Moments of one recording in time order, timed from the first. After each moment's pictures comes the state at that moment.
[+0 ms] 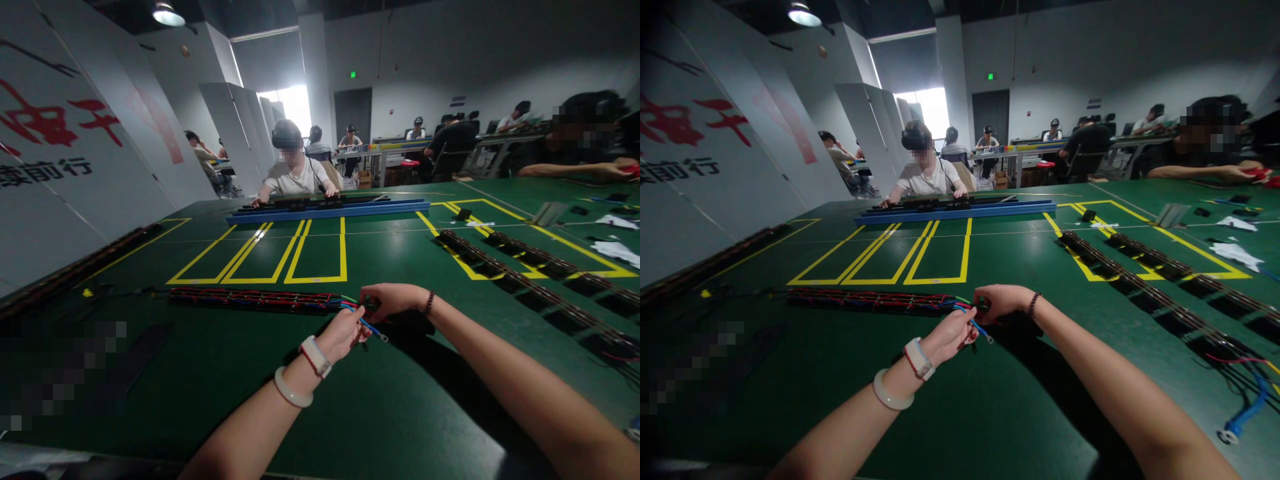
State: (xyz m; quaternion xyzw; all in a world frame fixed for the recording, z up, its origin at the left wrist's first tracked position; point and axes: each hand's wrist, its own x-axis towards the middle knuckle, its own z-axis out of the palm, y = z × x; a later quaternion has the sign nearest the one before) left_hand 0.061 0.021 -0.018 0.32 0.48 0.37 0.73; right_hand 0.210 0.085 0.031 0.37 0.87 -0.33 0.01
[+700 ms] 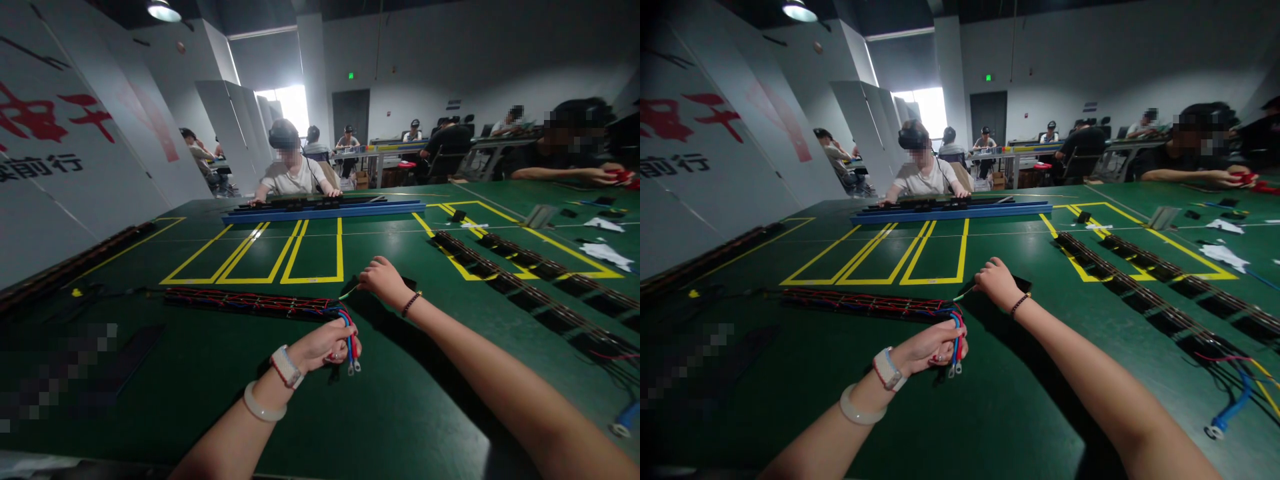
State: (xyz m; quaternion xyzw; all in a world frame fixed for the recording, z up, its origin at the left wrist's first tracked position) left_hand 0.016 0.006 -0.014 0.43 0.34 0.23 0.81; right_hand 0.202 0.103 0.019 0.41 0.90 0.12 -0.08
